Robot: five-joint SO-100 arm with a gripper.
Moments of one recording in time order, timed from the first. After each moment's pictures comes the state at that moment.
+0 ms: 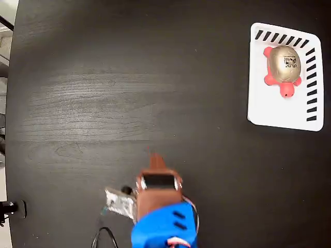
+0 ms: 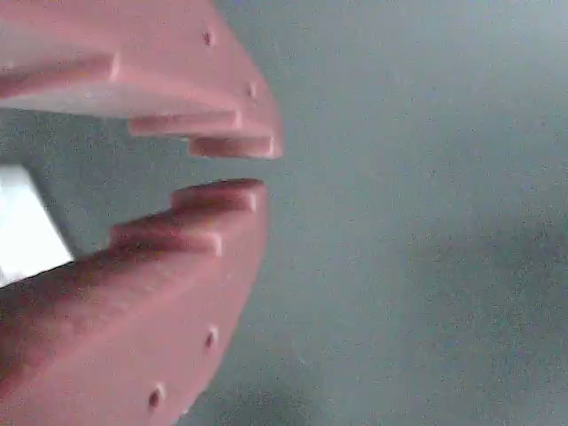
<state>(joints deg) -4.0 163.3 150.1 64.2 7.3</state>
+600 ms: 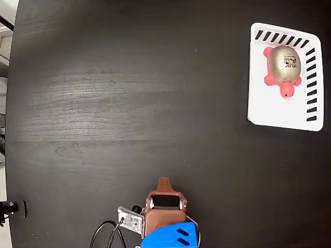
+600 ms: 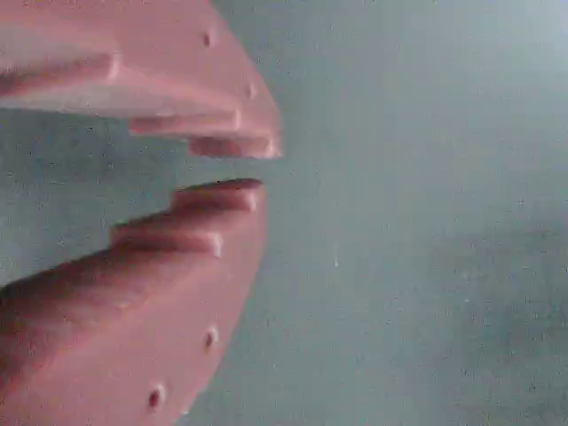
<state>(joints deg) -1.9 188.5 165.8 76.8 5.2</state>
